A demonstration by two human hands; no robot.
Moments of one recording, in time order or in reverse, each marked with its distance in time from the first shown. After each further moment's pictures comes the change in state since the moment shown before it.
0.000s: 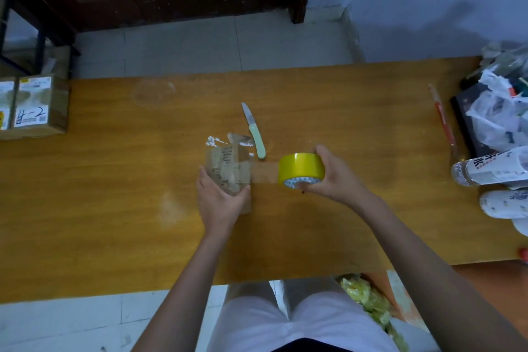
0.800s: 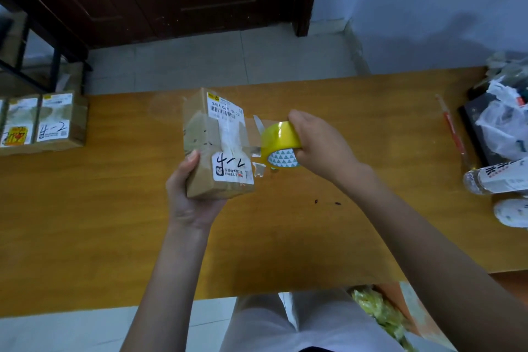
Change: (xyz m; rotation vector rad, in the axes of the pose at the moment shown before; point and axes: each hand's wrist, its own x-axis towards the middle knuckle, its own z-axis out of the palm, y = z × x) left_hand 0.013 0.062 -0.114 -1.576 -0.692 -0.044; right_hand 0.047 -0.112 -0.032 -0.373 0.158 -0.234
